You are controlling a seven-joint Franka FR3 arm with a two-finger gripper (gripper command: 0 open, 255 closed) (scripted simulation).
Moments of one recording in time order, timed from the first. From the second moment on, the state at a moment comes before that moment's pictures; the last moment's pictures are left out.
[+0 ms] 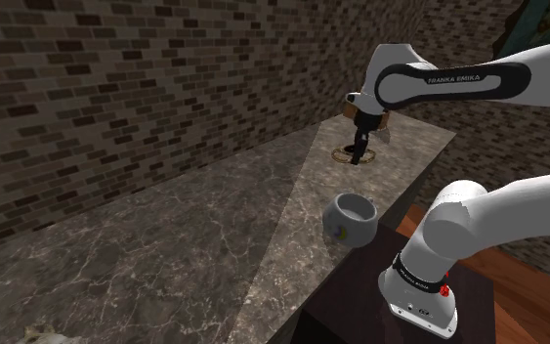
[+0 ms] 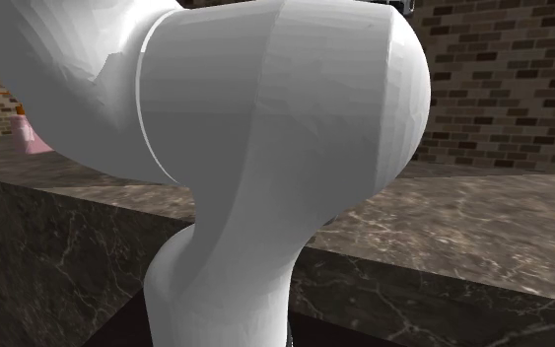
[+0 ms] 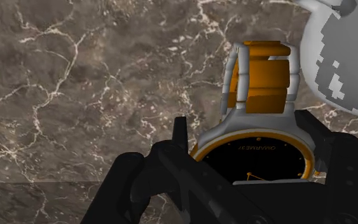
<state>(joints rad) -0.12 -0.76 -0.25 -2.65 -0.18 1.90 -0.58</state>
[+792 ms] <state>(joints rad) -0.08 -0.99 -0.12 -2.71 -0.10 1.73 -0.47</state>
